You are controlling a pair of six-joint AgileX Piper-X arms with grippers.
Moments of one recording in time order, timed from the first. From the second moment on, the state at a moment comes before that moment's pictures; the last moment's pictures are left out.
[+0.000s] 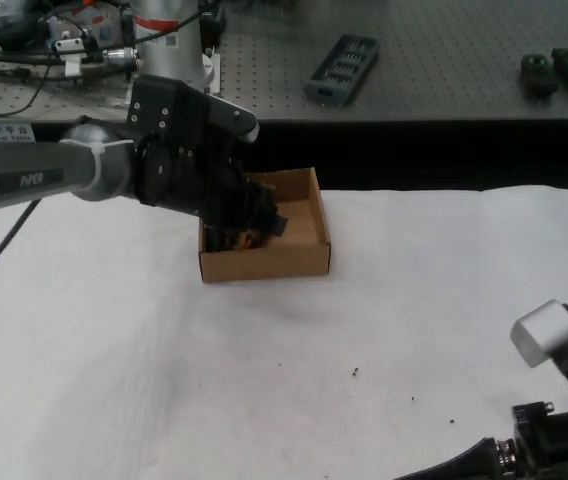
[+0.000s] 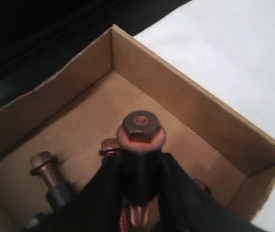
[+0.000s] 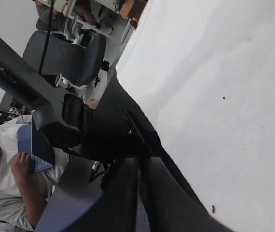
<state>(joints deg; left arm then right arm) -20.0 123.7 -89.6 11.8 21.6 12.5 41.4 51.3 -17.4 0.0 -48.4 39.5</state>
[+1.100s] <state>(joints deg) -15.2 106.2 -70.0 20.4 27.0 11.4 36.1 59.6 -17.4 -0.8 -36.3 35.0</state>
